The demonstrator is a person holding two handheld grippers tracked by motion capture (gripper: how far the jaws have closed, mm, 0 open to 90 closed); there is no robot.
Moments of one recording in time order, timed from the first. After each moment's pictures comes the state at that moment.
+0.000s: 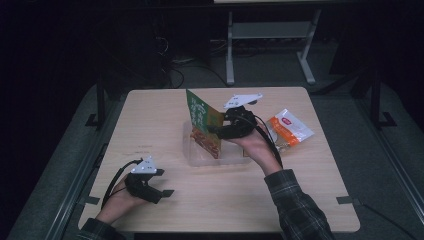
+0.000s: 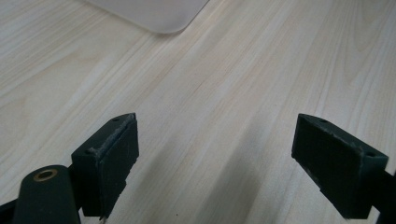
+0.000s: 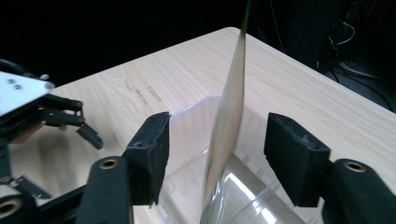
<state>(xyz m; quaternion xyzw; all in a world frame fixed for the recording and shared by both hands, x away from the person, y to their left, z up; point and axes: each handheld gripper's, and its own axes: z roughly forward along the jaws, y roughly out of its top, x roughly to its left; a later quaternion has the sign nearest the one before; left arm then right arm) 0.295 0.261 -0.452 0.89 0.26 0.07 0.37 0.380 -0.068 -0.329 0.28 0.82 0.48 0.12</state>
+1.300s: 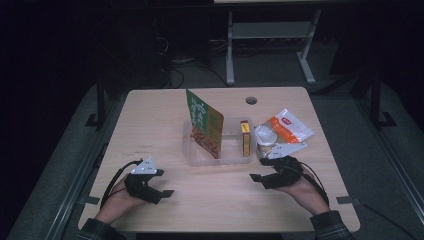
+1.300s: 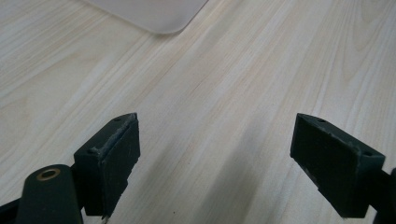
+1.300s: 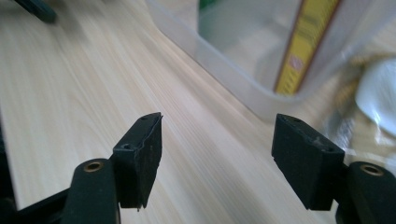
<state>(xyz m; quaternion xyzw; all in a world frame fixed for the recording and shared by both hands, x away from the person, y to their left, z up) 0.292 0.261 -0.450 0.89 0.26 0.07 0.37 0.293 -0.176 -0.409 0.31 0.86 0.39 0.09</state>
